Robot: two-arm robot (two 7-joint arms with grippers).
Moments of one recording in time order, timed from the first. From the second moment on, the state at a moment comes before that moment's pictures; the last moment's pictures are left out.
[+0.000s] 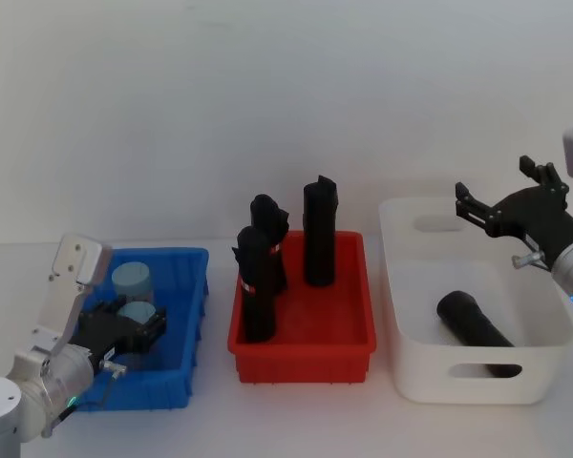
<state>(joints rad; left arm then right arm) -0.27 0.47 0.28 -1.38 -0.37 0.27 -0.13 0.34 0.30 -0.23 -1.50 0.13 0.14 0.12</state>
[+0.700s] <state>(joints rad) -0.27 0.47 0.28 -1.38 -0.37 0.27 -0.13 0.34 0.30 -0.23 -1.50 0.13 0.14 0.12</state>
